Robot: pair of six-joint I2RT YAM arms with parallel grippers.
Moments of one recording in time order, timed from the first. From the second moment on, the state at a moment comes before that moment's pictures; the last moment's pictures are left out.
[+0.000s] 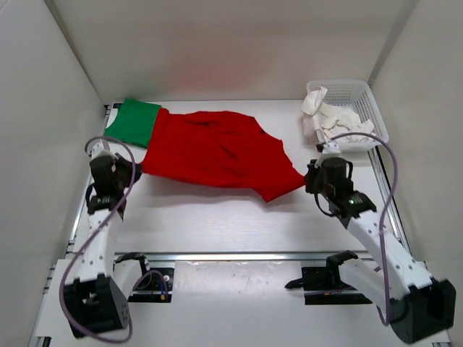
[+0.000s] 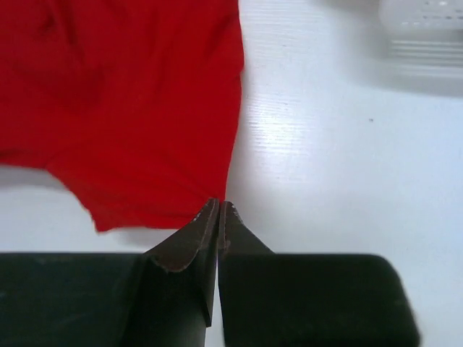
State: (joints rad) left arm 0.19 0.98 0.68 -0.12 0.14 -0.60; right arm 0.32 0.94 0.69 -0.30 0.11 0.18
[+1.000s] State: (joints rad) left arm 0.13 1.12 1.76 -0.46 0.25 -0.61; right arm 0.52 1.37 2.32 -0.72 0.31 0.03
